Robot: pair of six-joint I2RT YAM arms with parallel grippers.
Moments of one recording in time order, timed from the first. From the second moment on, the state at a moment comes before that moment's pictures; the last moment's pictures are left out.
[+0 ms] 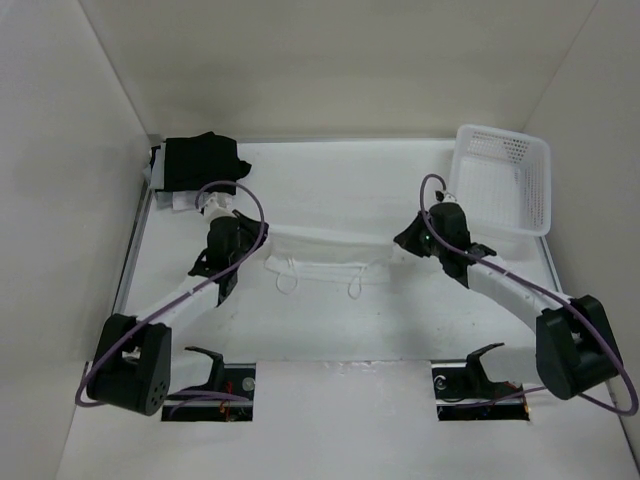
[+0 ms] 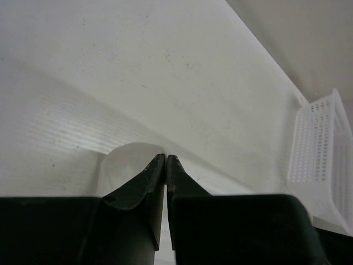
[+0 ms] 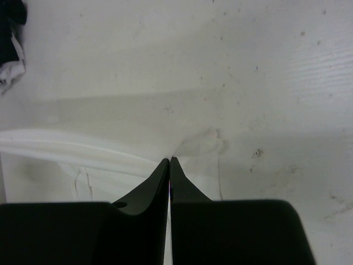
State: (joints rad) left arm -0.27 1.24 0.51 0.36 -0.11 -0.87; right arm 0.36 1.30 0.70 0.00 -0.05 0.74
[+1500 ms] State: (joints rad) left arm -0.76 1.17 0.35 0.34 -0.25 -0.97; right arm 0.48 1.27 0.40 0.13 -0.09 0.88
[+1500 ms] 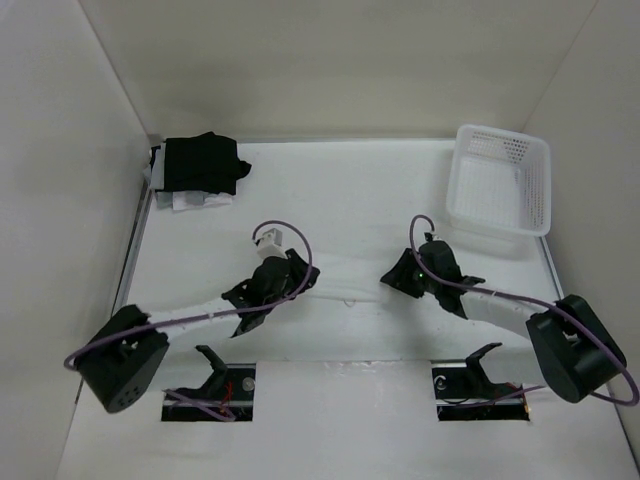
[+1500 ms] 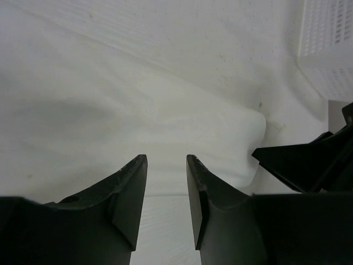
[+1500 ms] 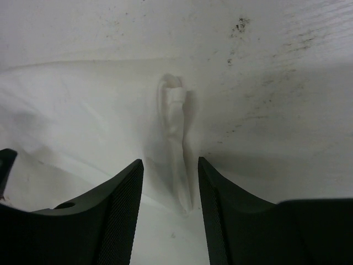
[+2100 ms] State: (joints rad) left arm -0.75 1.28 0.38 0.52 -0.26 -0.98; right arm 0.43 1.22 0.33 0.23 -0.11 0.96
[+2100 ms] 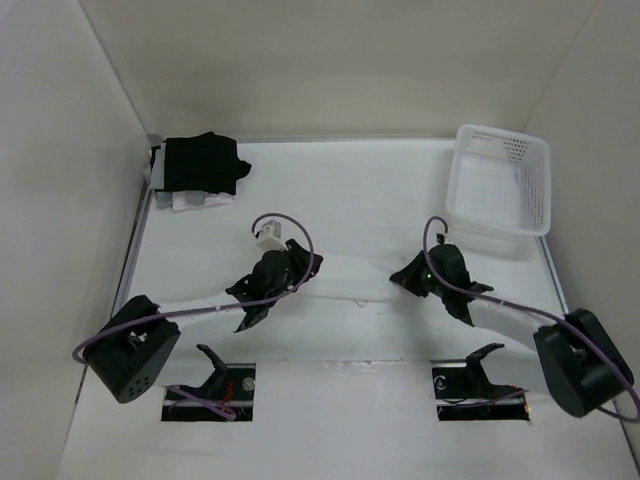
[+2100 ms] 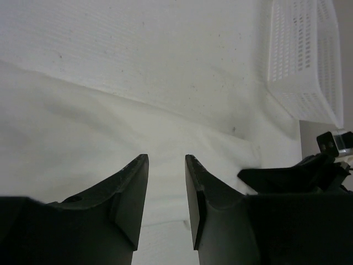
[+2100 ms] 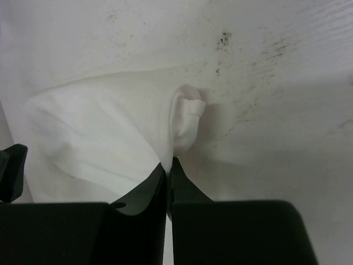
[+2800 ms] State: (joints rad) left arm -0.54 0.98 0.36 0.42 -0.20 -0.95; right arm 0.82 1.49 1.03 -0.18 0.08 0.86
